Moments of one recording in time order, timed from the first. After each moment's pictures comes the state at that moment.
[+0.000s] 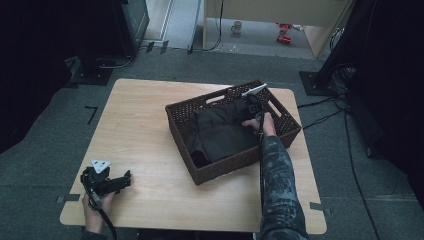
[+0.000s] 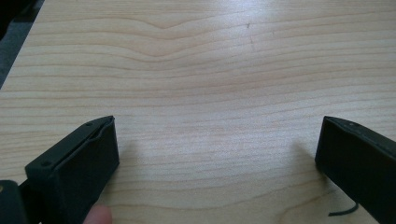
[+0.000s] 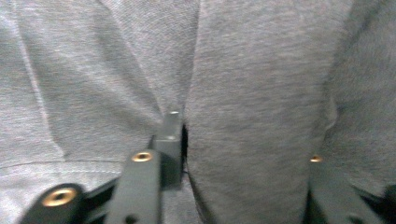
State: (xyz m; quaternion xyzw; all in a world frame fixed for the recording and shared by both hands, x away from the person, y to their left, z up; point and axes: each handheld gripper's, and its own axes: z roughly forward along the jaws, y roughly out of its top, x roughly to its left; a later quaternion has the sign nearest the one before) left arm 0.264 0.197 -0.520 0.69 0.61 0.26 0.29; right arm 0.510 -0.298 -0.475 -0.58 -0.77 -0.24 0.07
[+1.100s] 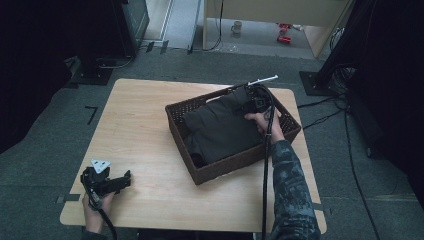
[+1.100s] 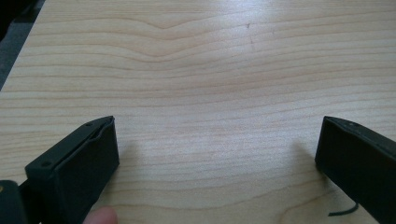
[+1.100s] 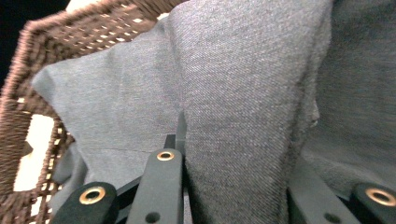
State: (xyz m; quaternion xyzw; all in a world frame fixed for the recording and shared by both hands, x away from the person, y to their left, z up) left arm 0.263 0.197 -0.520 0.69 0.61 0.26 0.28; right arm 0.478 -0.300 -0.408 -0.54 -0.76 -0.36 0.05
